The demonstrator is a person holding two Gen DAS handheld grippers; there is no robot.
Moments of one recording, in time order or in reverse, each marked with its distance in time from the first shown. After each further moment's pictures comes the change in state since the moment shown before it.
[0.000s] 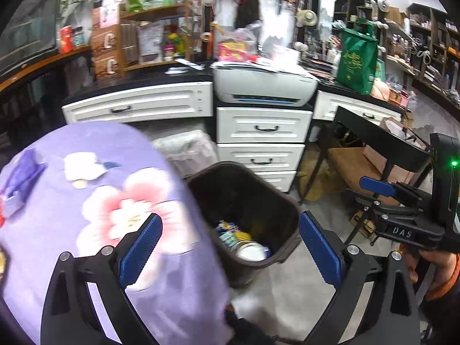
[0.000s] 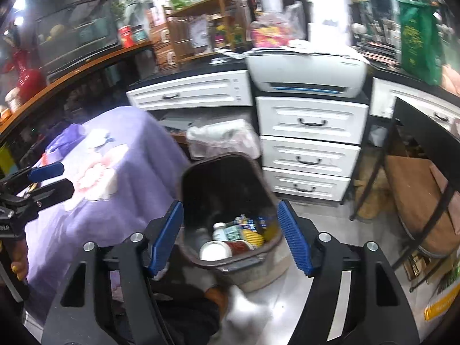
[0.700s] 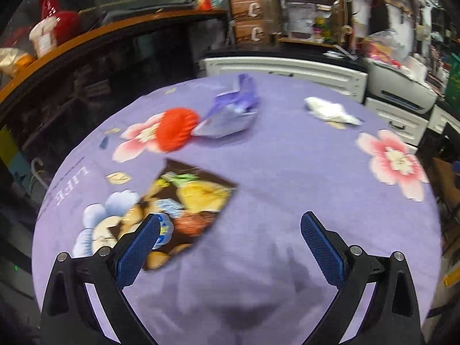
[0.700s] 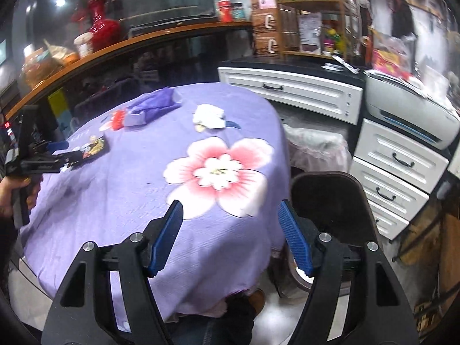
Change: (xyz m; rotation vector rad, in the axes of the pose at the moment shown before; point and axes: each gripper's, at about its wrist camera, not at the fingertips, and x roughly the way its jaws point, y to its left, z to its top) left arm -0.104 0.264 -0.087 -0.211 0.120 0.461; right arm 0.020 0.176 0.011 -0.279 0.059 0.278
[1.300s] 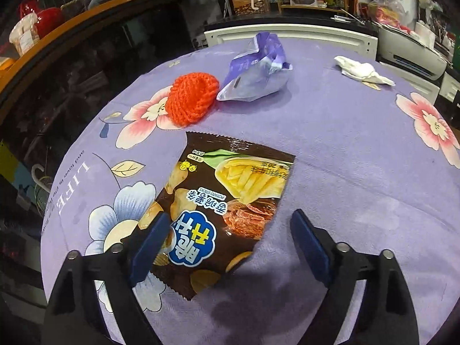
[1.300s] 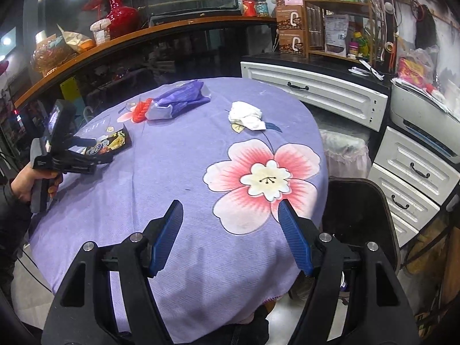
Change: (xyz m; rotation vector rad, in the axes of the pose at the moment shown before) left arm 0.049 0.029 -0.007 0.098 0.120 0.022; right arm 0.017 0.049 0.016 -0.055 0.036 0.047
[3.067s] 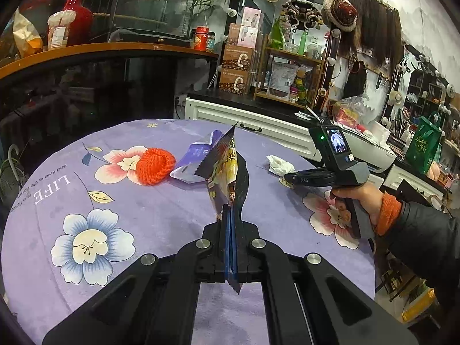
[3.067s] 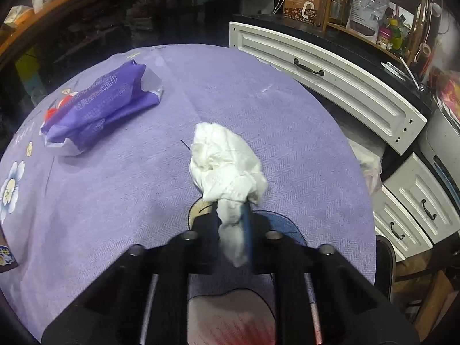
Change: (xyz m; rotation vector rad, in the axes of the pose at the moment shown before) left arm -0.114 -0.018 -0.002 -0.239 -0.369 -0.276; right arm 0.219 -0.018 0.134 -0.049 0.228 -0.116
